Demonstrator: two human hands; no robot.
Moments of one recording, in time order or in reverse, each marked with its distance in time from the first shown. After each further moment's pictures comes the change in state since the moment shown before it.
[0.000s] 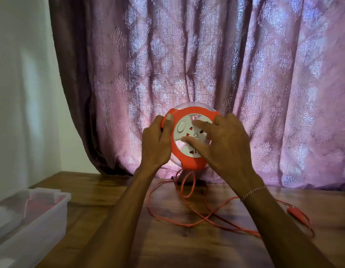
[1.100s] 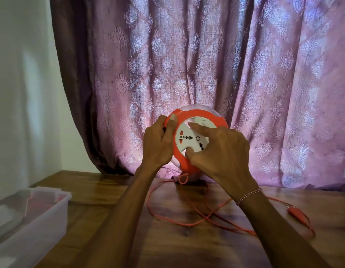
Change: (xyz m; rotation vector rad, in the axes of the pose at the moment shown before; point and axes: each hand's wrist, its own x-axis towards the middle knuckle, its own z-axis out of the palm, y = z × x) left_hand 0.000 0.001 0.001 0.022 -0.031 0.029; right_hand -0.011 -0.009 0.007 0.010 0.022 0.092
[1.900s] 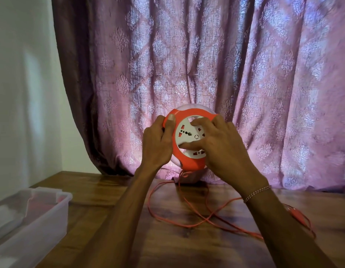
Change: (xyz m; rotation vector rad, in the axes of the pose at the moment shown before) left_hand 0.000 0.000 -0.002 0.019 0.010 -0.032; right_hand 0.014 0.013 -0.008 -0.200 -0.300 -0.392
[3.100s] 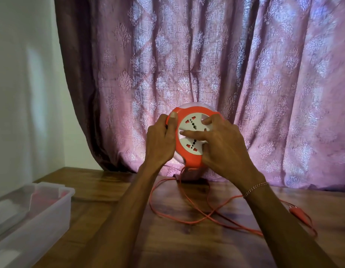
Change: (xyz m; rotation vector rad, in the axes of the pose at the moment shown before) left_hand 0.001 -0.006 0.004 0.001 0.003 -0.033; right_hand 0.000 0.001 0.012 0.220 0.066 0.129
